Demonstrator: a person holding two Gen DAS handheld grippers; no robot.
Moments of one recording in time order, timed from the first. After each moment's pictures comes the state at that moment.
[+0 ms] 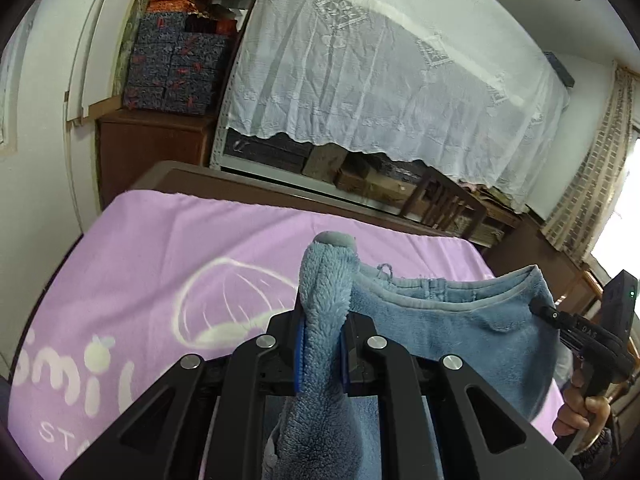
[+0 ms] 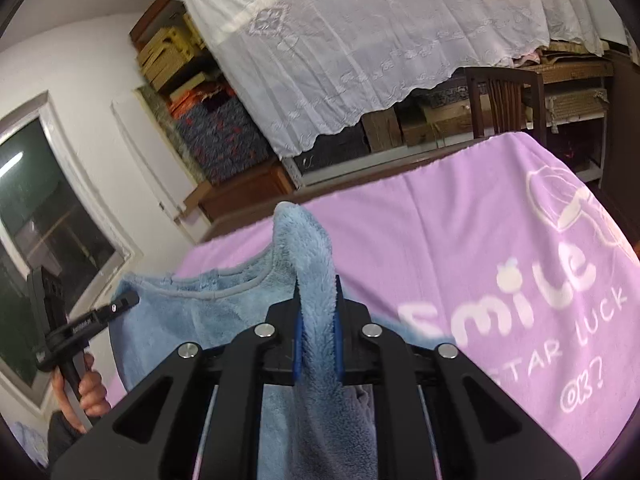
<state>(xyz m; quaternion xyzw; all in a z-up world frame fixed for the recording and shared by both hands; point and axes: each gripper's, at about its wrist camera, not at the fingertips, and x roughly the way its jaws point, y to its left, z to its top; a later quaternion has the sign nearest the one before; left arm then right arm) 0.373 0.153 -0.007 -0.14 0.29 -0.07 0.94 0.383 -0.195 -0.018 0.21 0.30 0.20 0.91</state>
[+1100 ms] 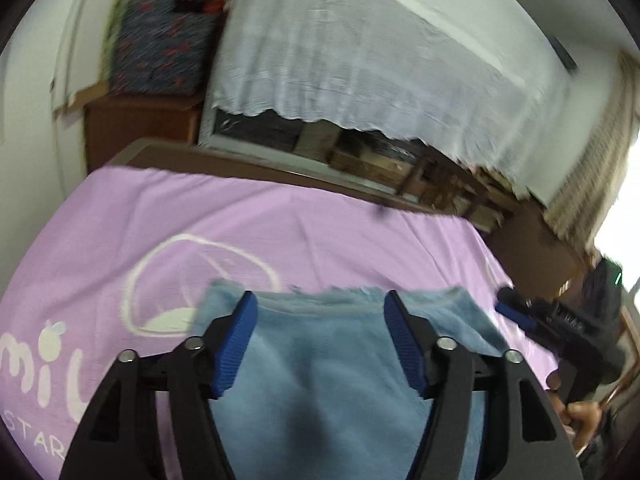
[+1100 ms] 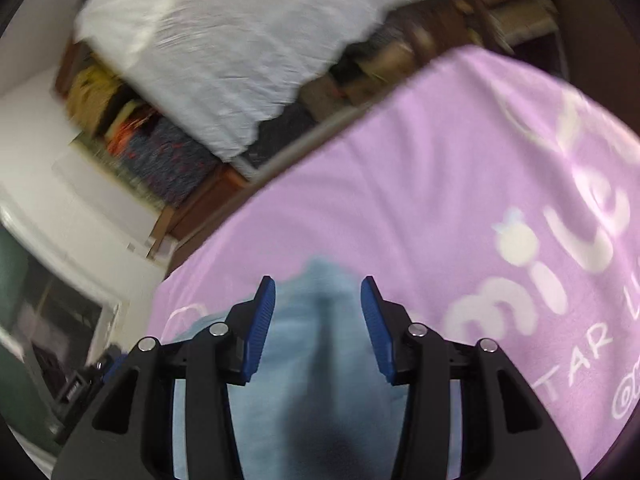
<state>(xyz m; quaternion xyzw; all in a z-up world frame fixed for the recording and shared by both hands) 0.397 0.102 -0.034 -0.13 0.31 -0.09 0.94 0.449 -0.206 -0.072 0.30 0.35 0.15 0.87</state>
